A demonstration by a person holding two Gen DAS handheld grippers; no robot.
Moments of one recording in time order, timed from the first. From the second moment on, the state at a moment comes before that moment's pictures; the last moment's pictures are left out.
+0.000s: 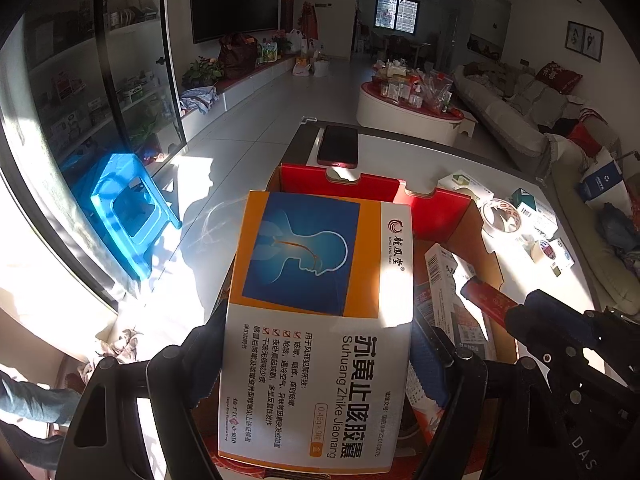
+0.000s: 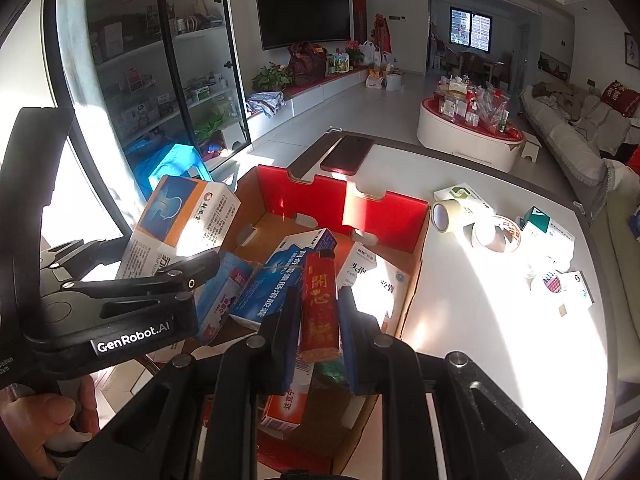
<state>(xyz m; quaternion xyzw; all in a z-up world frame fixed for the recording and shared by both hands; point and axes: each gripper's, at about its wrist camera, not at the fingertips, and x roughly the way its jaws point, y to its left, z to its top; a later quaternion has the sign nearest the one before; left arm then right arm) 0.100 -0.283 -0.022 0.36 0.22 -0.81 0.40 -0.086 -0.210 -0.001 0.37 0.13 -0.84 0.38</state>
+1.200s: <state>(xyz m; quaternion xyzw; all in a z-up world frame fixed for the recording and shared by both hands) 0.075 -0.222 0.027 0.31 0.28 -0.88 0.24 -0.138 -0.017 -0.018 0.47 -0.25 -0.76 0.38</state>
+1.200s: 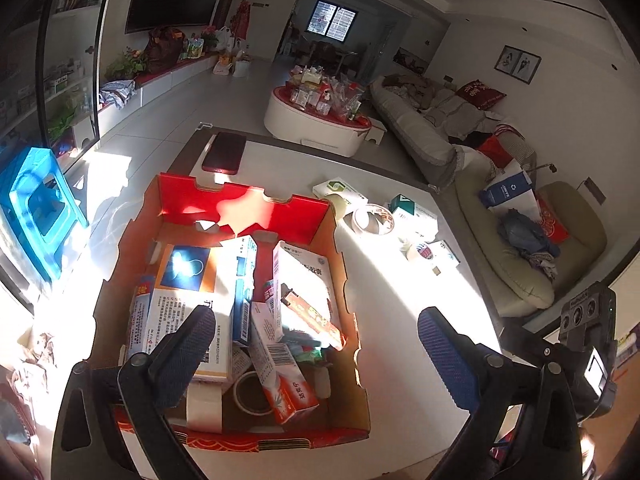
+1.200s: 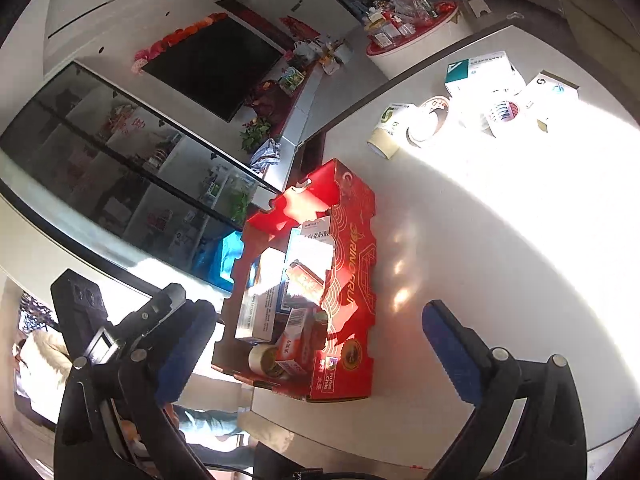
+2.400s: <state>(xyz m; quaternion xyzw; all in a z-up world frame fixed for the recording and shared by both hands) 0.072 -0.131 0.101 0.14 0.26 -0.95 0.07 -0.095 0.153 0.108 0.16 -0.46 -0.73 0.47</state>
